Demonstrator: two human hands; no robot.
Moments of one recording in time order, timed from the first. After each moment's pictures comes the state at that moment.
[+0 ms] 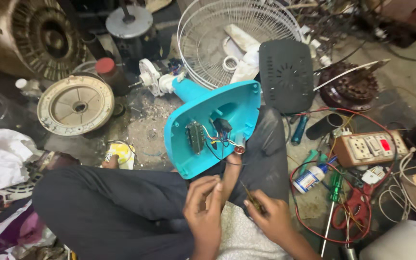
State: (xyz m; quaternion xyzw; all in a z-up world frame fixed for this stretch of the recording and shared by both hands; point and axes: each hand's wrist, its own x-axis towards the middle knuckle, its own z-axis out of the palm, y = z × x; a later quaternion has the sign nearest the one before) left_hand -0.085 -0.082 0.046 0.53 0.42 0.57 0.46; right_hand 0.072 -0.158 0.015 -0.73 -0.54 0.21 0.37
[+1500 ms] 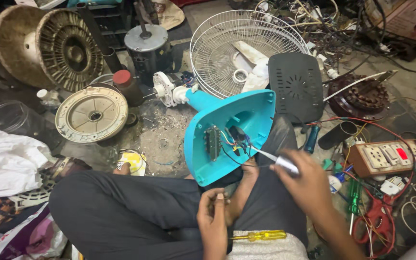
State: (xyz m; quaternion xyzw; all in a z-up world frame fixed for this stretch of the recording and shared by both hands) left_hand -0.103 -0.083 -0.053 0.38 0.44 0.52 0.63; right_hand 0.104 -0.104 0.074 -0.76 -0.55 0.01 0.34
